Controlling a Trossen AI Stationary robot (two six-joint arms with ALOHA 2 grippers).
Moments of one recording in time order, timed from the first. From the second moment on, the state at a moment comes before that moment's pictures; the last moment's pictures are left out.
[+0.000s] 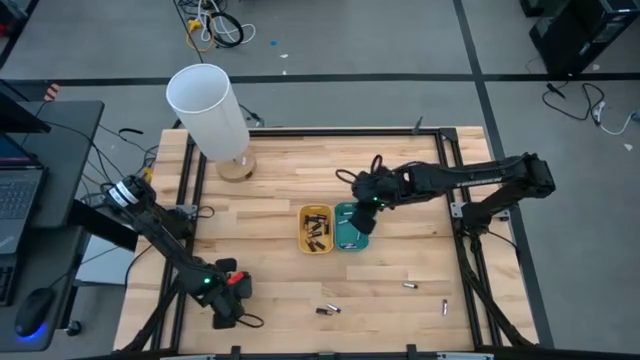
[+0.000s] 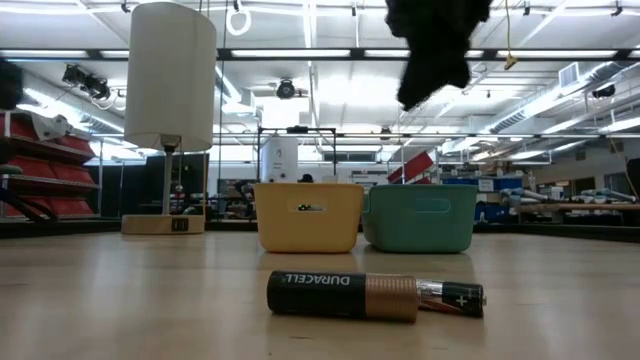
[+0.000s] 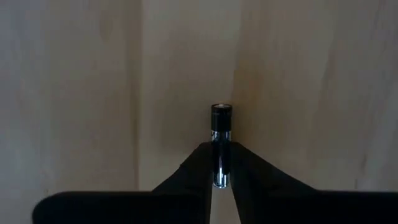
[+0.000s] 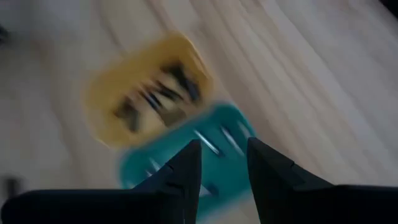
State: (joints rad) left arm -0.82 1.61 0.84 -0.63 -0.08 -0.93; right arm 0.03 1.46 1.23 -0.78 0.21 0.49
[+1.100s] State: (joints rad) left arm -0.14 1.64 1.32 -0.61 -0.13 -0.13; right arm 0.27 1.11 0.71 -0.96 -0.02 0.79
